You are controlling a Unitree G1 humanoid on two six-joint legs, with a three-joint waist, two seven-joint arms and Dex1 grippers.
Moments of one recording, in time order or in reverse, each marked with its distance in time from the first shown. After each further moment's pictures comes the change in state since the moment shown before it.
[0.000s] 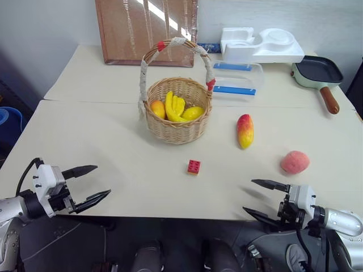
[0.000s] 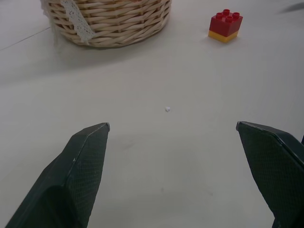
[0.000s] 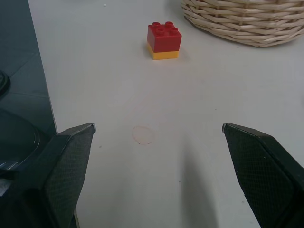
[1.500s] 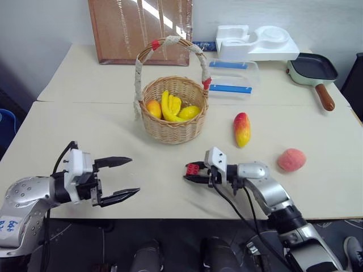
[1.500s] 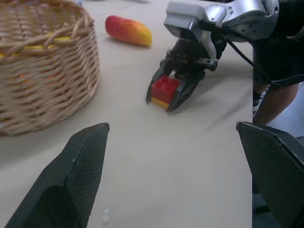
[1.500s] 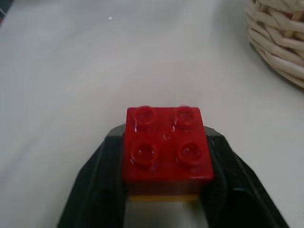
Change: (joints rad) left arm -0.201 0.018 -0.189 -0.212 -0.105 0.208 -0.013; right arm -0.621 0.255 0.462 0.224 -0.231 0.330 -0.139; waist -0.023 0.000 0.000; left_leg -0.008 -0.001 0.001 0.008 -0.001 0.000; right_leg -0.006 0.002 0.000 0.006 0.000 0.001
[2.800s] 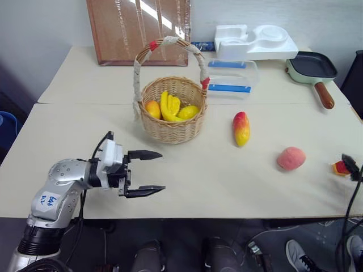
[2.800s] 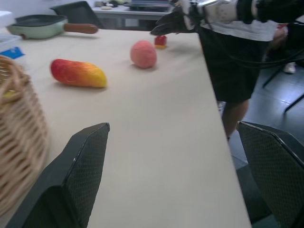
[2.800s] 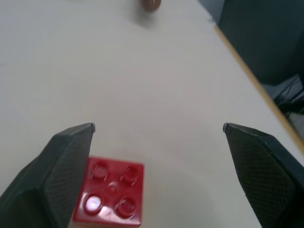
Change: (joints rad) left arm -0.226 -0.105 -0.176 0.099 0.033 -0.028 -0.050; right arm 0.126 -0.476 -0.851 0.648 0.138 -0.231 -0.327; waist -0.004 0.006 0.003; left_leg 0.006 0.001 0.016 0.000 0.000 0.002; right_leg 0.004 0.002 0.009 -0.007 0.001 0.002
